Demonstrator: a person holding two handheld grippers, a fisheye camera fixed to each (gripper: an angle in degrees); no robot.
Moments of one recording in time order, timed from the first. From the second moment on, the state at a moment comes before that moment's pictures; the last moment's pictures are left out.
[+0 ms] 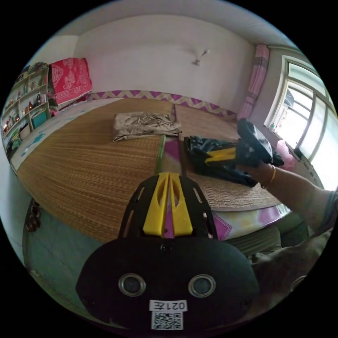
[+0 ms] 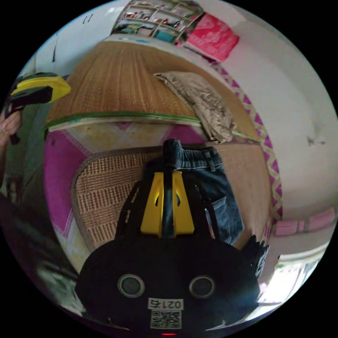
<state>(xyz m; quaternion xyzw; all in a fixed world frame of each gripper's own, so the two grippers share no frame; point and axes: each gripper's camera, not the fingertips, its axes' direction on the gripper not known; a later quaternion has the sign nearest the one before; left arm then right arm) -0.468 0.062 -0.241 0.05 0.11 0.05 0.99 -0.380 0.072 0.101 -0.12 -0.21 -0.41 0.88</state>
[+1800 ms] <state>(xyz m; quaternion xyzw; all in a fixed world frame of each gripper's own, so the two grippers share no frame) -0.065 -0.088 -0.045 -0.07 0.18 0.36 0.91 0.483 0.026 0.002 -0.08 -0.29 0.41 0.86</state>
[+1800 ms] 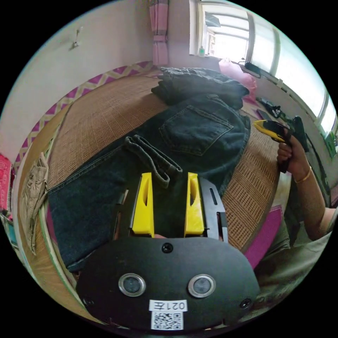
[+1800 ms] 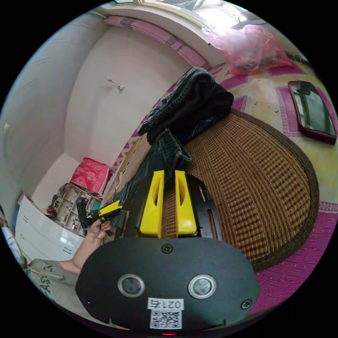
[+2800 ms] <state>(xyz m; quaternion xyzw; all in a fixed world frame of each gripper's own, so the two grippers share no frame) -0.698 -0.142 -0.047 0.02 0.13 -0.16 0.98 0.274 -0.101 -0.103 -0.10 -0.33 0.09 0.93</state>
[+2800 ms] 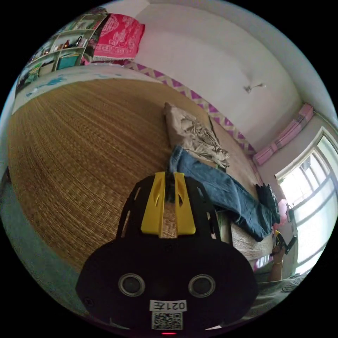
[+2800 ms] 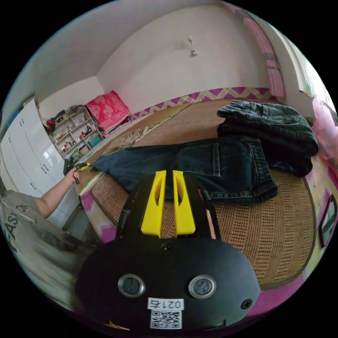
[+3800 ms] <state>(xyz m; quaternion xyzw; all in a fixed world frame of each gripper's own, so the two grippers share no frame) -0.544 -0.276 0.063 -0.12 0.21 0.33 0.91 0.255 -0.222 0.080 -0.22 -0.35 -0.28 0.86</state>
